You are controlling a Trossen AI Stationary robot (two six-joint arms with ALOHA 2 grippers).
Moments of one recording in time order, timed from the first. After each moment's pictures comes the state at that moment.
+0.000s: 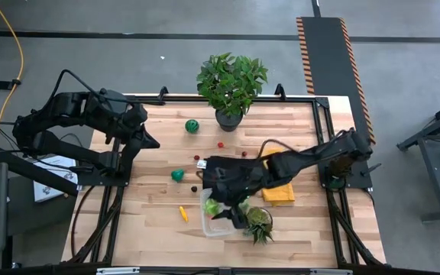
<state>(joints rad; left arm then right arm) 0.18 1.02 1.51 -1.21 0.19 -0.48 0.33 1.81 1.77 -0.54 -0.15 0.10</state>
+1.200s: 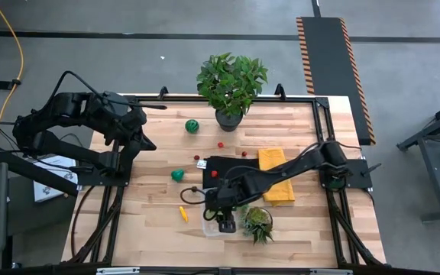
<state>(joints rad) 0.18 1.02 1.51 -1.29 0.19 -0.48 0.33 2.07 1.77 -0.74 -0.07 0.32</state>
